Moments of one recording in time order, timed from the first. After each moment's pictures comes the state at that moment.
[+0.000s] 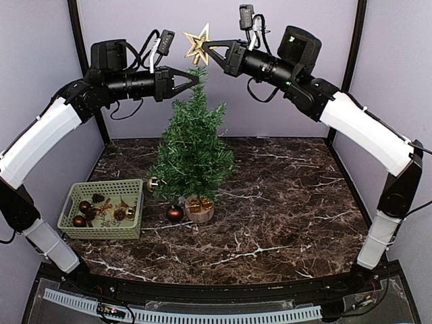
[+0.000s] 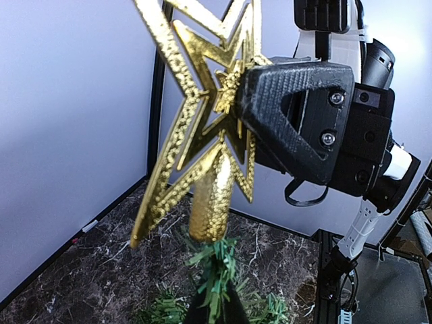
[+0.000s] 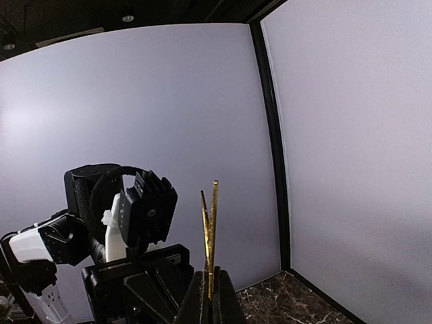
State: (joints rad) left arm -0.62 1.55 1.81 -0.38 0.58 -0.11; right arm 0.81 1.77 1.98 0.07 -0.39 0.26
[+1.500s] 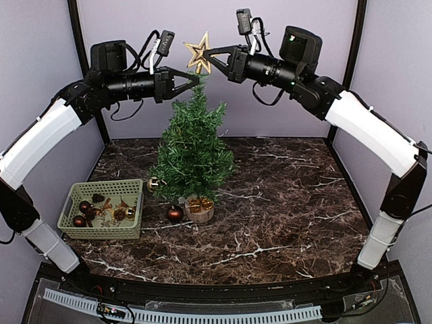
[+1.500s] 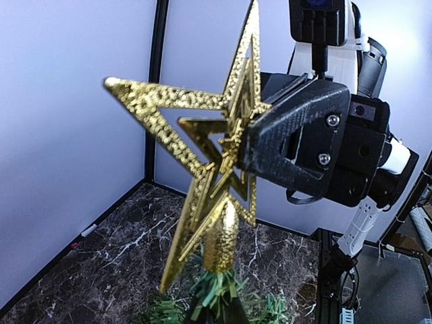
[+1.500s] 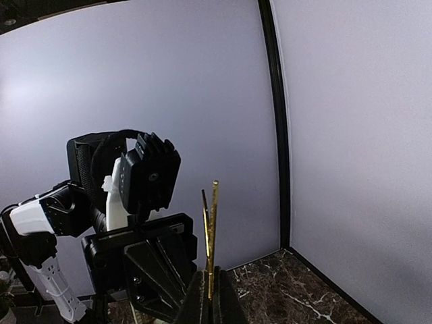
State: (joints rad) left arm -0.61 1.54 1.79 -0.36 0.59 -0.10; right arm 0.80 1.74 1.98 -0.05 -0.44 0.20
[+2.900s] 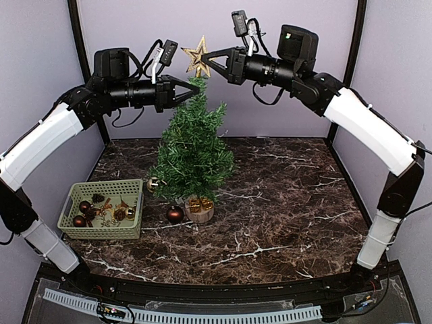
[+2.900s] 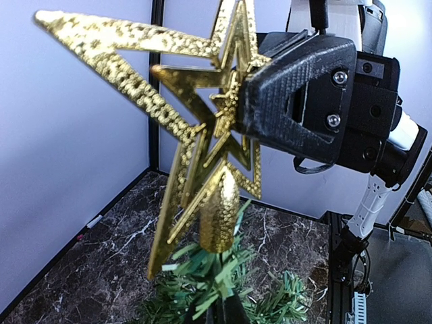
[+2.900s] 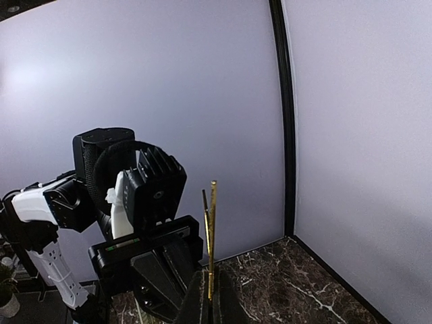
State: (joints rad) left arm -0.61 1.52 1.72 -0.35 0.59 -0.03; right arm 0.80 1.77 2.04 -0.15 -0.49 0.16
